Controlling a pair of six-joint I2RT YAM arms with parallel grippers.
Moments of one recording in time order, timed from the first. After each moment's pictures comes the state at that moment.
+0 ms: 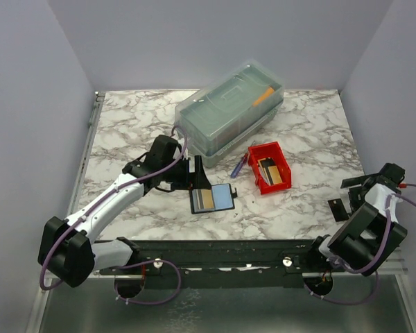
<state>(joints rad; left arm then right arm) -0.52 1.20 0.88 -0.50 0.43 -0.56 -0.77 1.25 0.68 -0.57 -0.02 0.70</state>
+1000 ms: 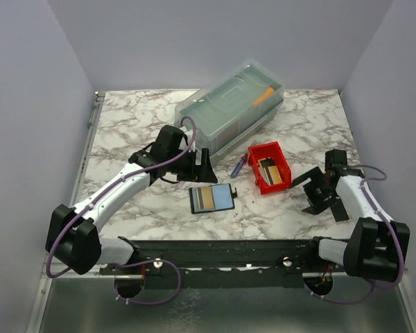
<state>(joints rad) -0.55 1.31 1.01 -0.50 0.51 -0.48 -0.16 1.22 0.65 -0.76 -0.22 0.92</state>
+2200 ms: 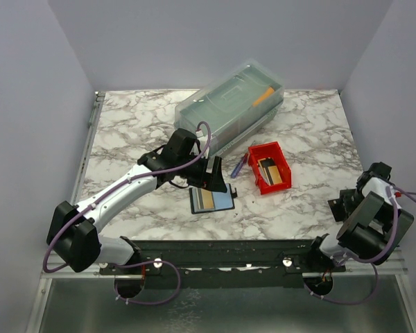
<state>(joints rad) -0.67 1.33 1.04 -0.50 0.54 -0.42 -0.68 1.38 0.70 -0.68 0.23 0.90</state>
